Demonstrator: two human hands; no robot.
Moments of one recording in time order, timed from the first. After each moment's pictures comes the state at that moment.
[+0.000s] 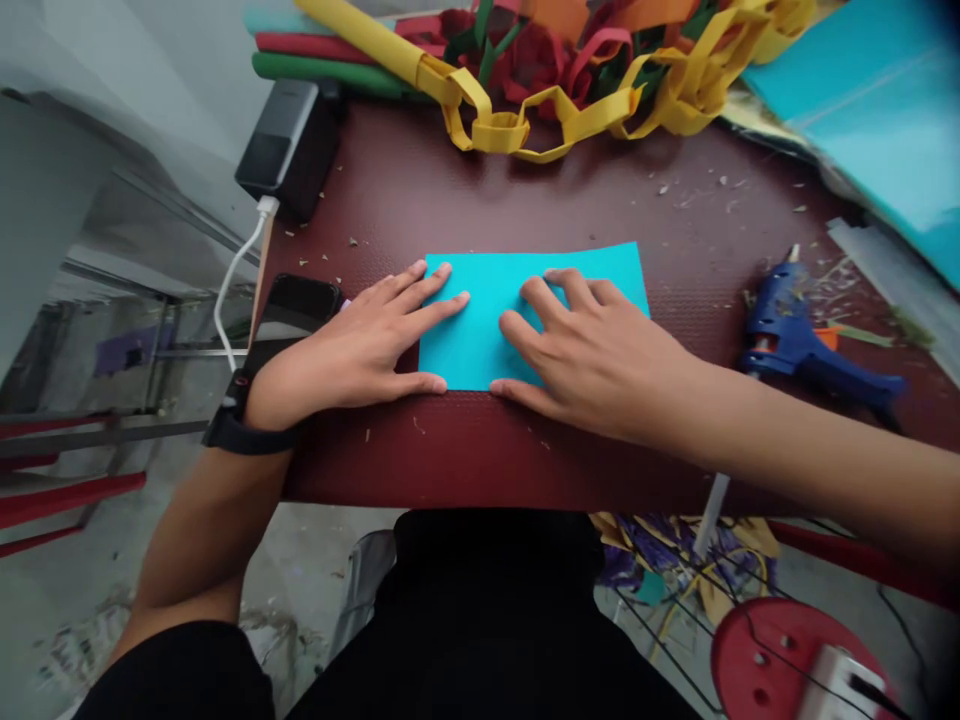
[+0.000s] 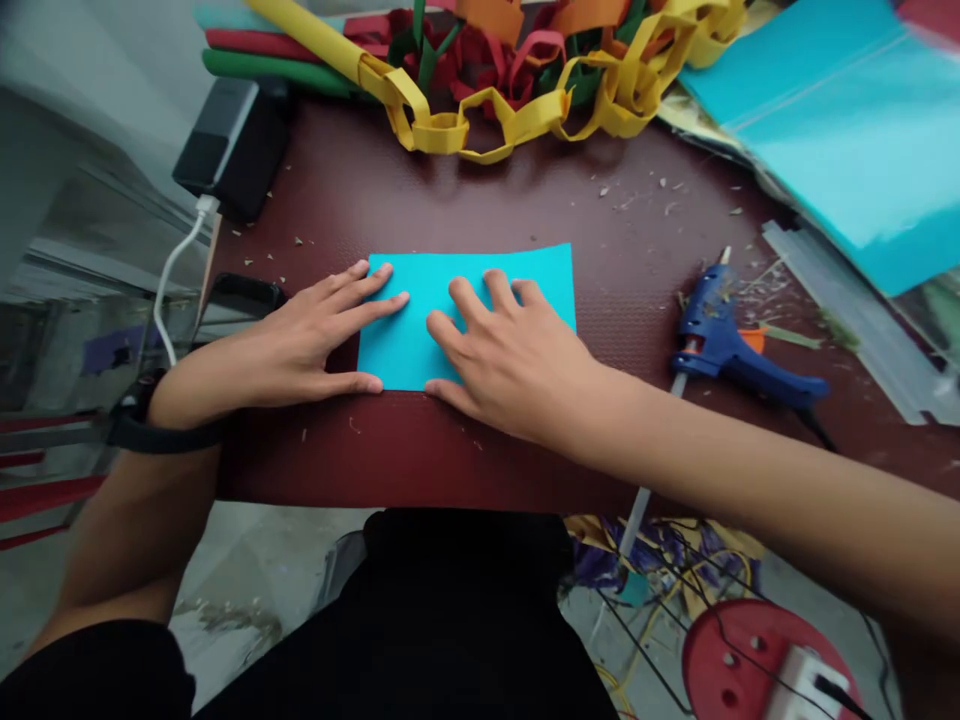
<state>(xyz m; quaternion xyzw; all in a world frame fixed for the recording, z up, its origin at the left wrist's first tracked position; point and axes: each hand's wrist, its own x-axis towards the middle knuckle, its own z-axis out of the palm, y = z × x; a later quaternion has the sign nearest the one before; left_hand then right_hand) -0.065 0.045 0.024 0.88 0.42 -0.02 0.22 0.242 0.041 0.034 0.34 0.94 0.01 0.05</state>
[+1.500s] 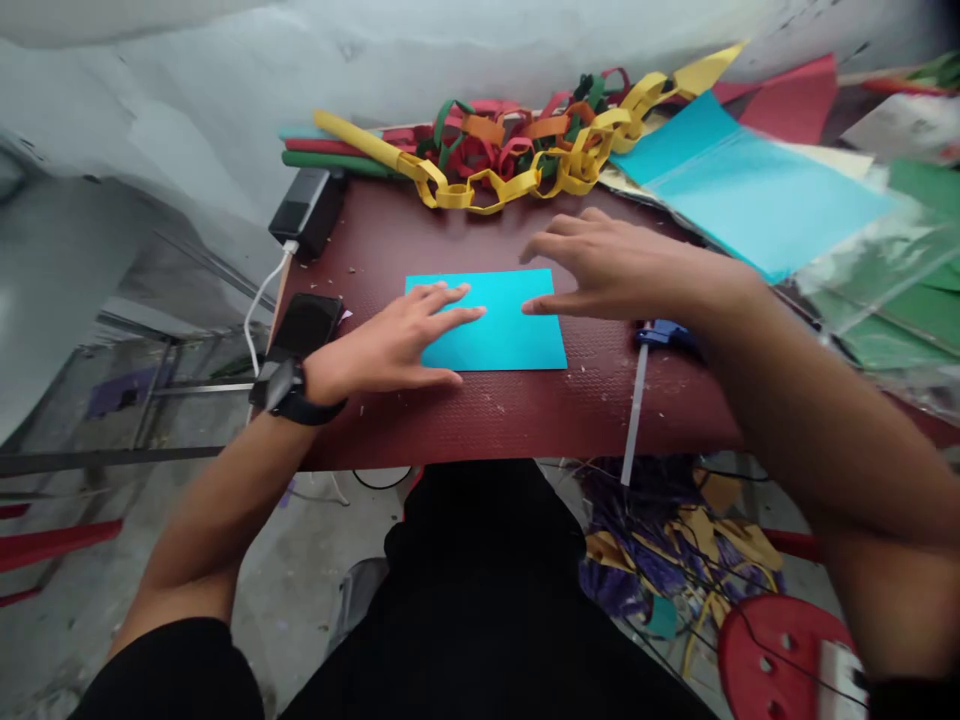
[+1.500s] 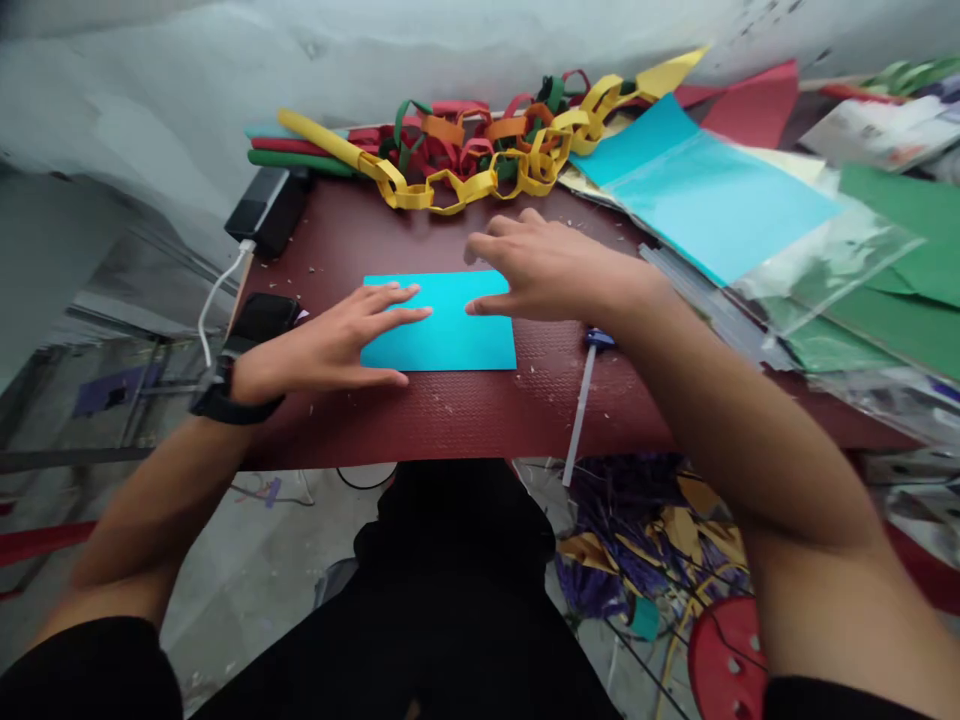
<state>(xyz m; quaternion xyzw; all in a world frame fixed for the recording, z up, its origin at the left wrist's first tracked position) -0.018 0.037 0.042 0.92 0.35 0.05 0.17 0.314 0.104 0.074 0.38 0.92 -0.04 -0.02</state>
